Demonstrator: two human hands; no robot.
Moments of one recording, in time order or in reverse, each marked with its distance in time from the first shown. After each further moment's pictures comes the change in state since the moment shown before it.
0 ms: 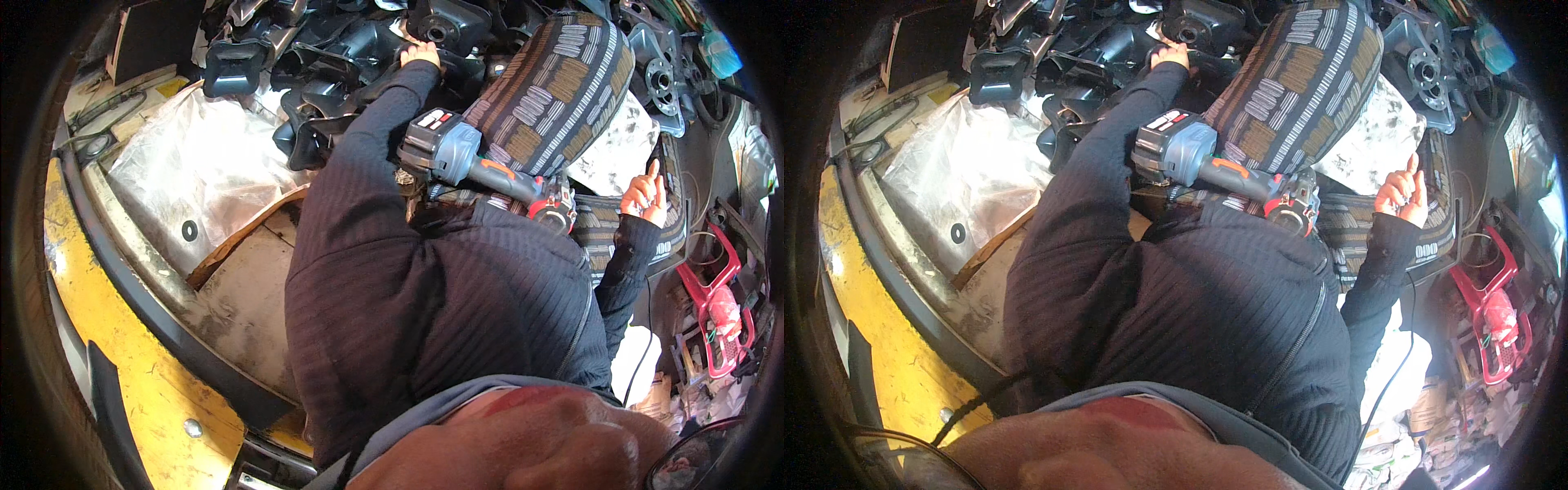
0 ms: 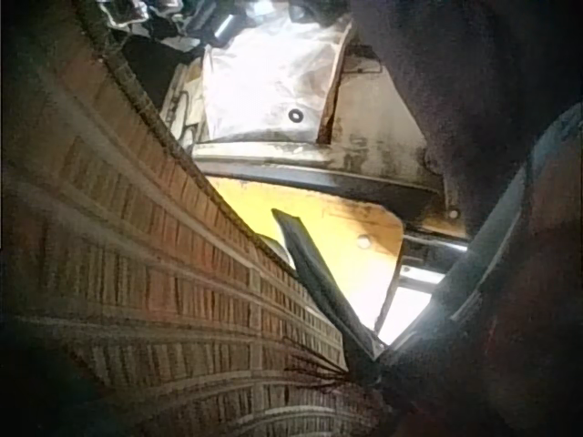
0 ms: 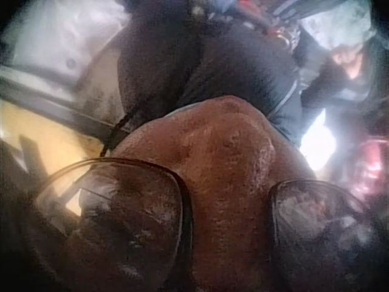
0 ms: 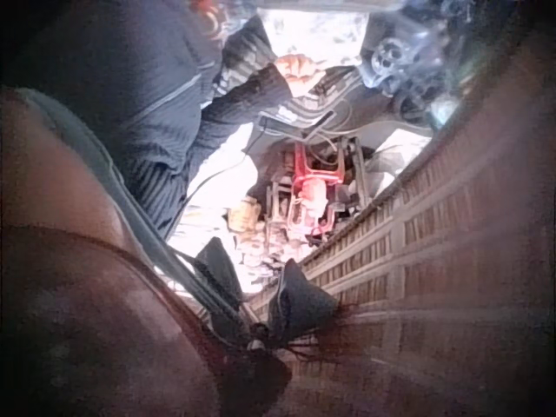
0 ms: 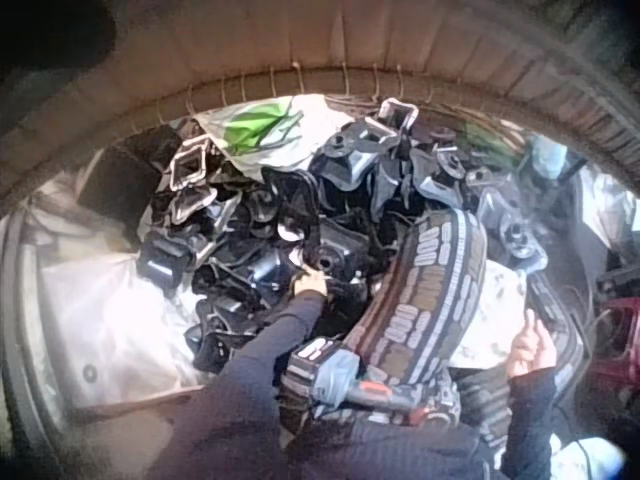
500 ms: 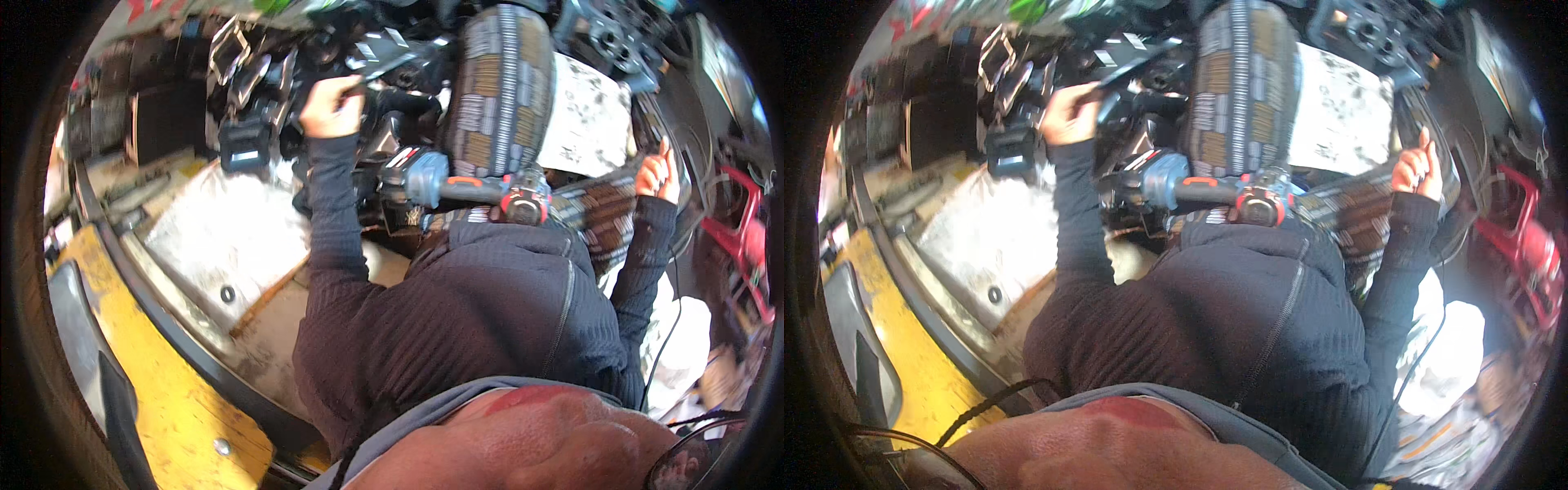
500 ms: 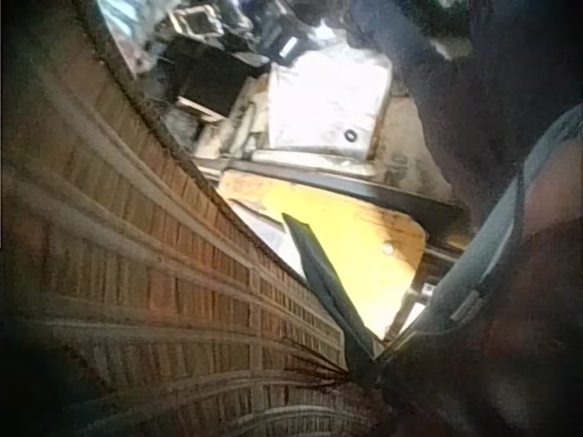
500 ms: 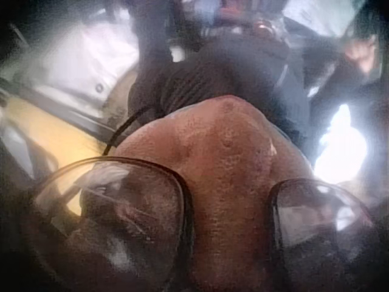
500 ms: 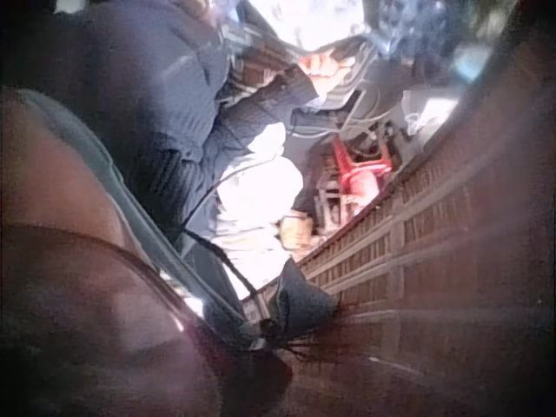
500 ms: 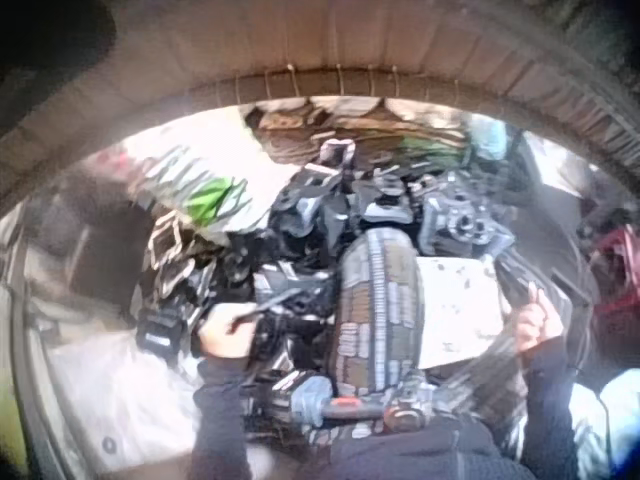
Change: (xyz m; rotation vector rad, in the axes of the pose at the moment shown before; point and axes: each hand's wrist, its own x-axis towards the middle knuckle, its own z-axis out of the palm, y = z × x) left_hand -0.135 -0.027 -0.224 -0.855 0.880 0.506; right_hand -0.028 -0.063 -0.029 -0.100 -0.376 -0.060
